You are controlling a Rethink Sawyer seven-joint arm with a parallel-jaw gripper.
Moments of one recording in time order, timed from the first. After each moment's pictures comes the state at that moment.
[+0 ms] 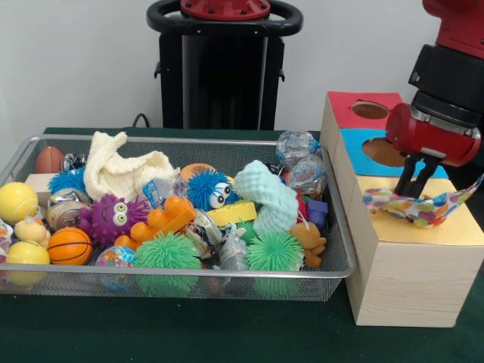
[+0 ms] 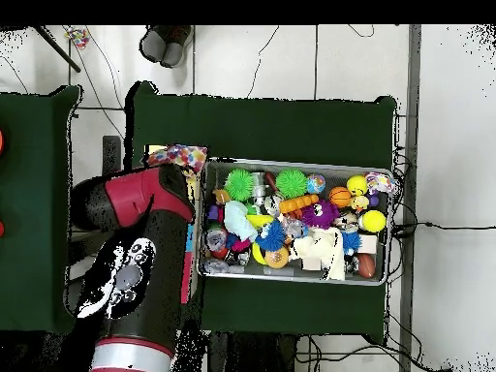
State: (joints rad) arm 0.33 -0.40 -0.32 1.22 -0.09 0.62 1.97
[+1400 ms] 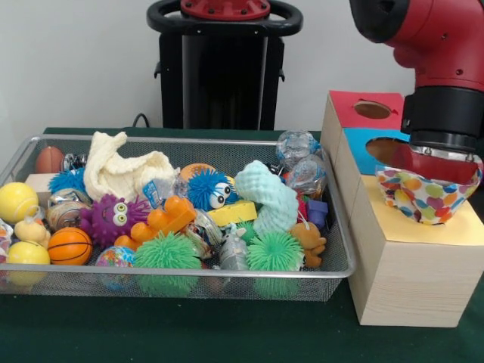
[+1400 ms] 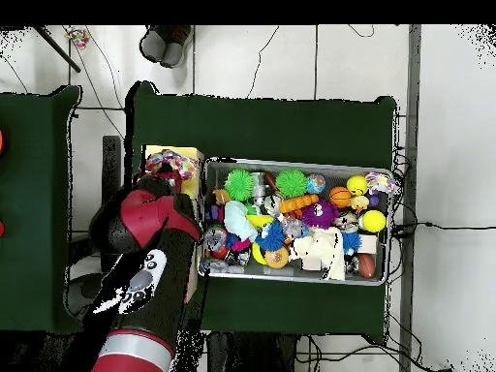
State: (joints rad) arm 0.35 -0.35 -0.32 1.39 -0.04 0.05 2.01
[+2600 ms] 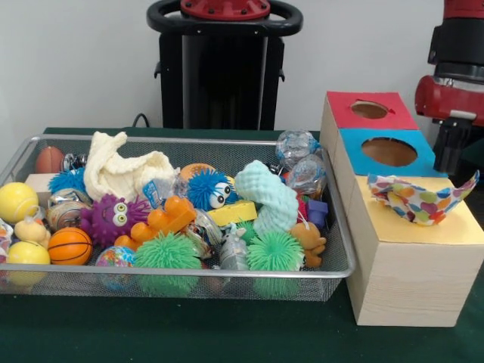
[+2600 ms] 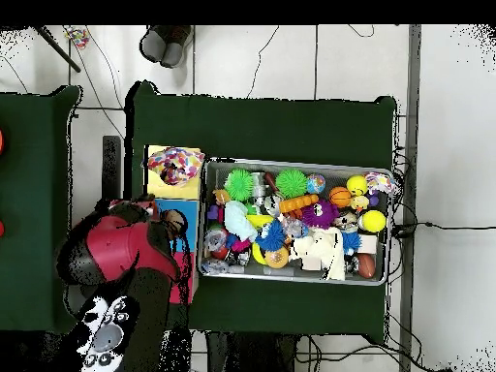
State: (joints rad) arm 0.44 -0.54 -0.31 1.56 0.05 0.27 2.01
